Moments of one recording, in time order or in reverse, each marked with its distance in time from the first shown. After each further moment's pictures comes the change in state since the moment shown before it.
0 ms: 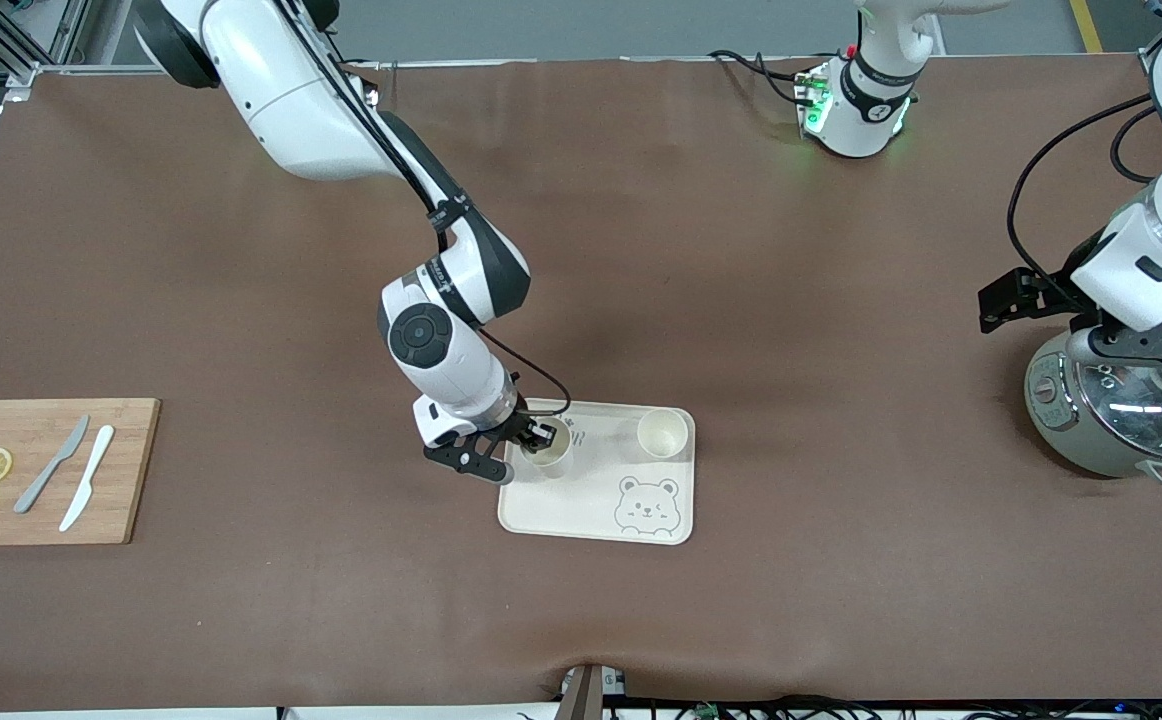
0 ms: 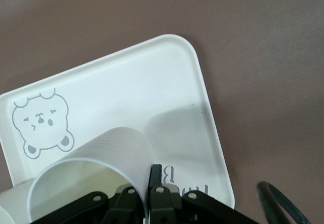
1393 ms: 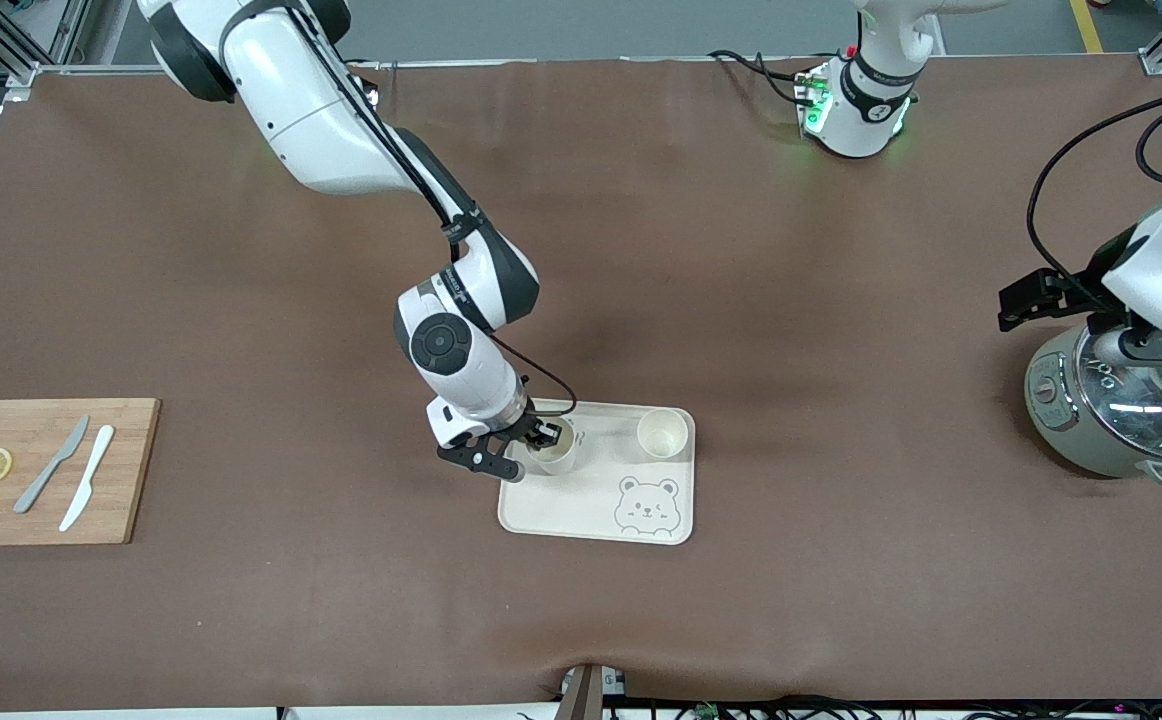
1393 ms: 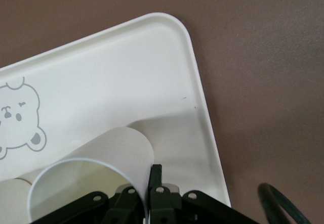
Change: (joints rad) left arm 0.041 0.006 0.006 0.006 -0.015 -0.012 0.004; right arm 0.013 0.044 -0.005 0.000 -0.019 0.016 0.000
